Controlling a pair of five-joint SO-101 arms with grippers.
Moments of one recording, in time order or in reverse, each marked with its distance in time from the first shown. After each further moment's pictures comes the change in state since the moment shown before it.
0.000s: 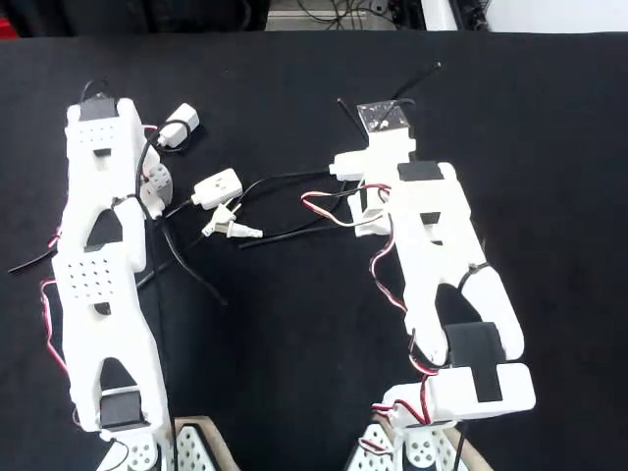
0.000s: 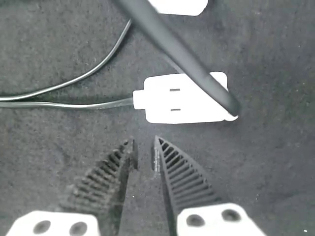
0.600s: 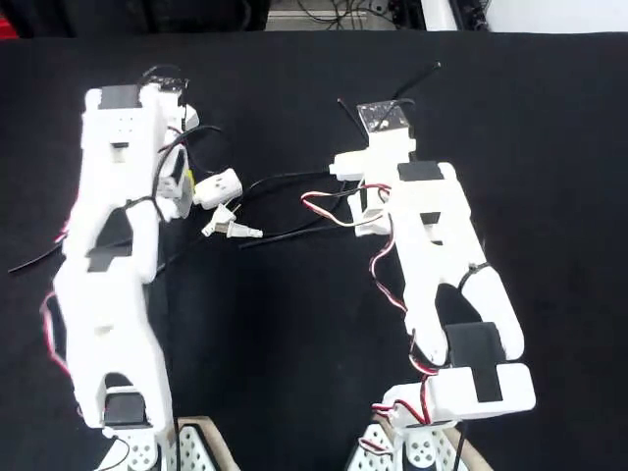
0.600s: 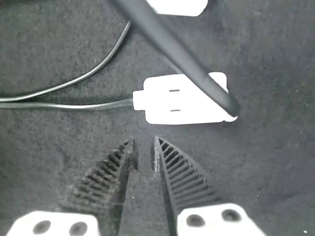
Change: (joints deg) left arm 6.1 -18.5 14.6 4.4 -39.0; right arm 0.0 0.0 0.0 -0.2 0.0
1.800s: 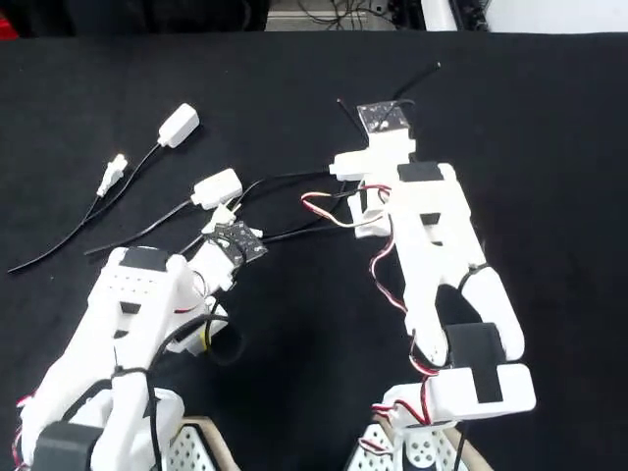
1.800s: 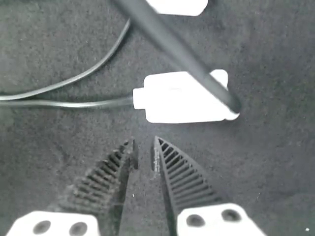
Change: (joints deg) left arm 10.5 -62.0 91.1 -31.3 -30.5; right arm 0.0 0.0 1.0 0.0 0.0
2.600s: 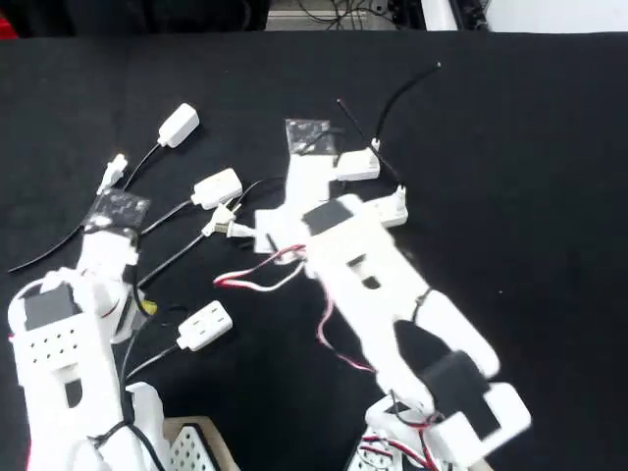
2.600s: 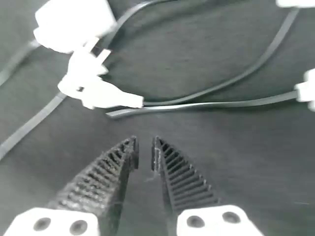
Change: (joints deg) left arm -29.5 -23.9 5.1 -2.4 5.7; right arm -26.8 -6.1 6.9 -11.6 -39.3
